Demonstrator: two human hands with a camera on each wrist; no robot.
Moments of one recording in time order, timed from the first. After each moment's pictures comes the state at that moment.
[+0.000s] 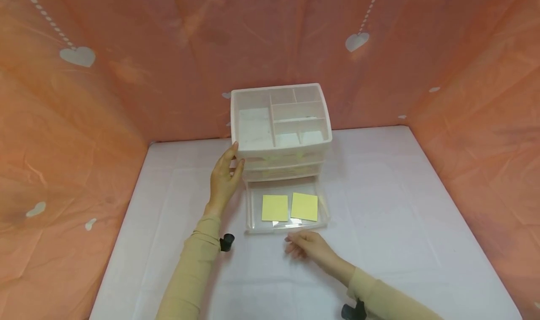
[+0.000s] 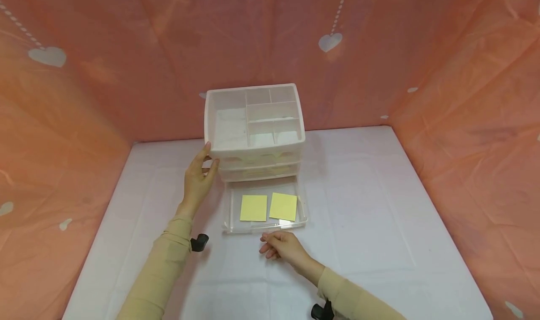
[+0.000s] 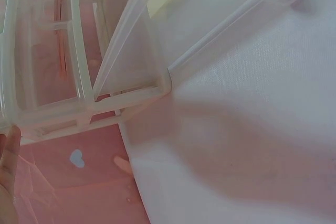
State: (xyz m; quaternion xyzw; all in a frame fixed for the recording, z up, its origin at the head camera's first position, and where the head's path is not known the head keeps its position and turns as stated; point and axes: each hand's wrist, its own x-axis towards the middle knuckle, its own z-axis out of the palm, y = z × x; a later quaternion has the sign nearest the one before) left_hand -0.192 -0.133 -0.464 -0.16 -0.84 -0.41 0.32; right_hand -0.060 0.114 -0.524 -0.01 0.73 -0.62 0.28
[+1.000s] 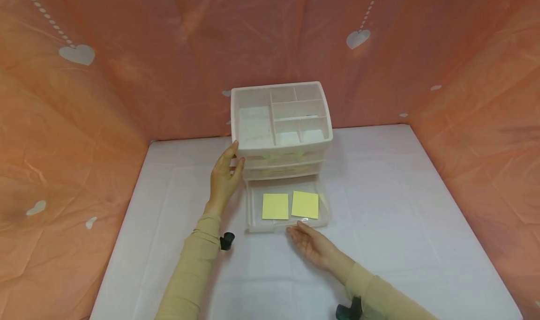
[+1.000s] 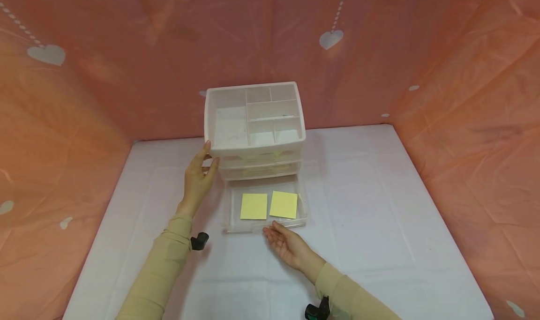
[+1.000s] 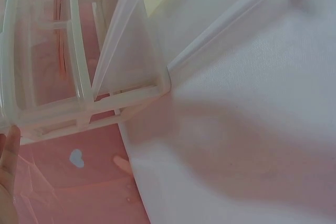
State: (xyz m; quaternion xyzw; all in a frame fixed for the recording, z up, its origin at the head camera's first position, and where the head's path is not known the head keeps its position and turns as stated) left_hand -0.189 -0.132 -0.464 -0.15 -0.84 -0.41 0.32; right_hand -0.066 0.118 -0.522 0.18 0.34 -0.86 0.34
